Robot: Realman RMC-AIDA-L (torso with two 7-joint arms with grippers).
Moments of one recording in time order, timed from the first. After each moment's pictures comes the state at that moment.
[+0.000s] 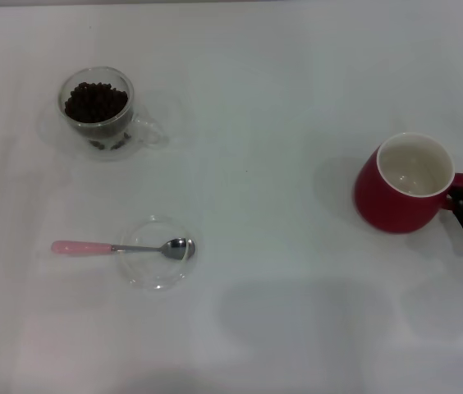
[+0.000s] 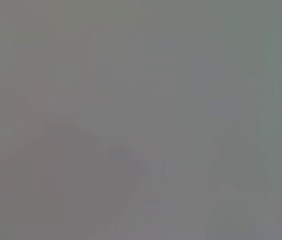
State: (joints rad) left arm -0.28 -2.08 0.29 -0.02 1.06 1.57 -0.14; right arm 0.13 2.02 -1.26 0.03 -0.67 -1.42 0.38
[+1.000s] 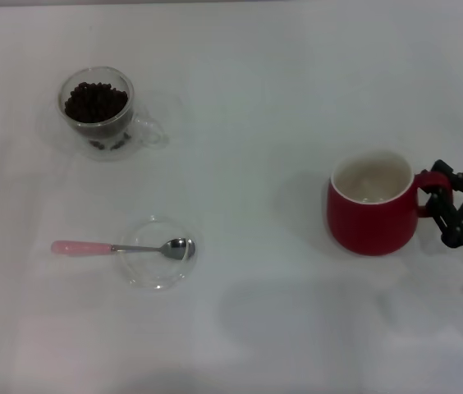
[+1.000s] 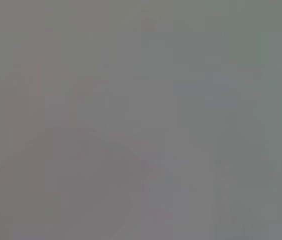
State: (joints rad) left arm -0.28 -2.08 0.29 -0.02 1.05 1.56 -0.14; right arm 0.16 2.03 -1.32 0.01 -0.70 -1.51 0.44
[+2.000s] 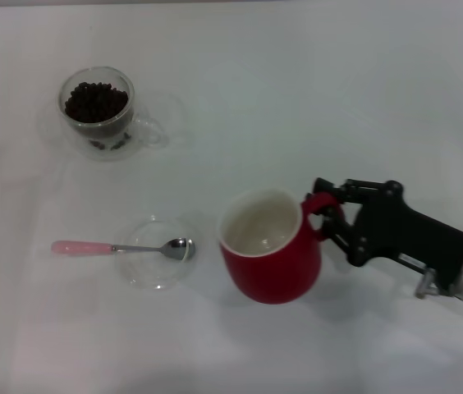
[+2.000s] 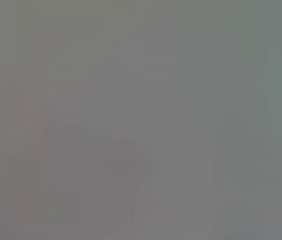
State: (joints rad) left arm -0.27 -2.08 0.29 -0.02 1.05 1.57 -0.14; right arm 0.18 2.03 -1.88 -0.28 -0.51 -1.40 0.57
